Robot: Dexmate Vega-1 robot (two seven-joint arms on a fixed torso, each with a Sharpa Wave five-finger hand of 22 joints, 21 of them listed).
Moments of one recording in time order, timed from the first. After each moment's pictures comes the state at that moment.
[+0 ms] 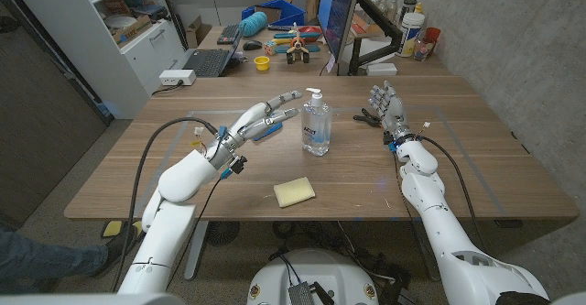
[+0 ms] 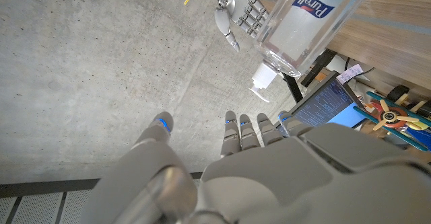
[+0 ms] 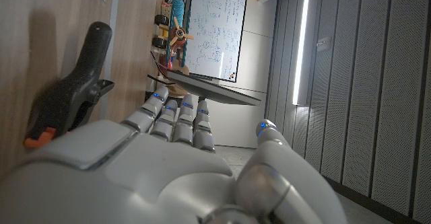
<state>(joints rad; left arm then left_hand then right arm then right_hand) 1.27 0.18 -0.07 -1.95 0.18 -0.44 -0.57 0.33 -0.07 0.52 -0.03 0.33 0.13 0.02 0.21 0.19 0.03 -0.04 0.20 0.19 -0.03 -0.02 0.19 0.18 -0.12 0.08 0.19 0.18 -0.84 -0.05 0.07 -1.18 0.29 0.30 0.28 0.18 -0.03 0.35 0.03 0.23 0.27 0.06 0.20 0.19 0.25 0.09 0.22 0.18 0.13 0.03 0.19 0.18 0.16 -0.02 0.28 0.17</state>
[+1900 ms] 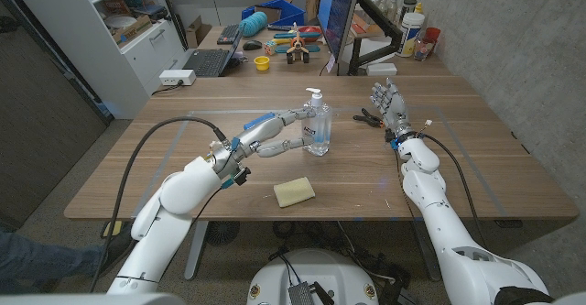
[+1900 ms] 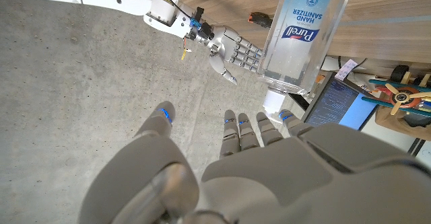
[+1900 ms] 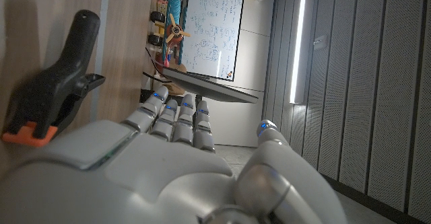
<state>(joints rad) 1.35 0.26 -0.04 -2.07 0.46 -0.49 -0.48 0.42 -0.06 0.54 -0.08 0.32 0.16 0.00 0.21 0.19 0.06 -0.06 0.21 0.19 -0.02 -0.02 0.19 0.18 -0.11 0.09 0.20 0.18 -0.81 -0.05 0.08 -1.16 0.30 0.31 0.29 0.18 -0.03 0.35 0.02 0.23 0.27 0.06 0.20 0.19 0.25 0.09 0.22 0.18 0.14 0.02 0.19 0.18 0.17 -0.02 0.27 0.18</state>
